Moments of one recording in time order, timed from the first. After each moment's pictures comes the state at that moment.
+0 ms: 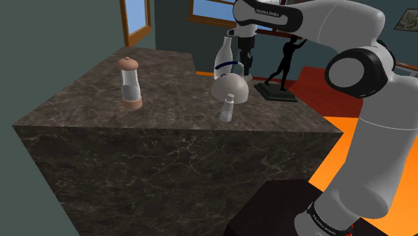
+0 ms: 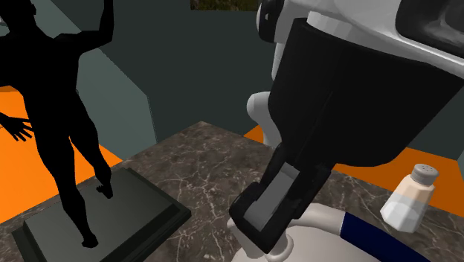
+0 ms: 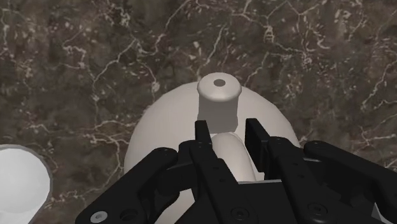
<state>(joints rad) 0.02 0.27 -0.20 -1.22 -0.15 1.37 -1.10</state>
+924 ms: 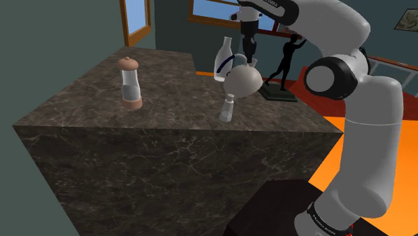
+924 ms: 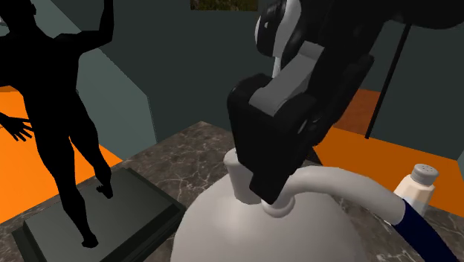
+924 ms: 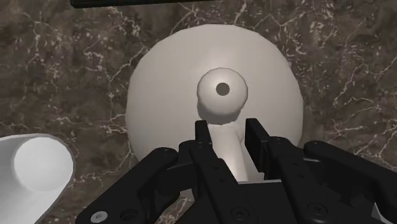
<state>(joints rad) -0.01 0.43 -0.21 -0.82 -0.13 1.13 -1.15</state>
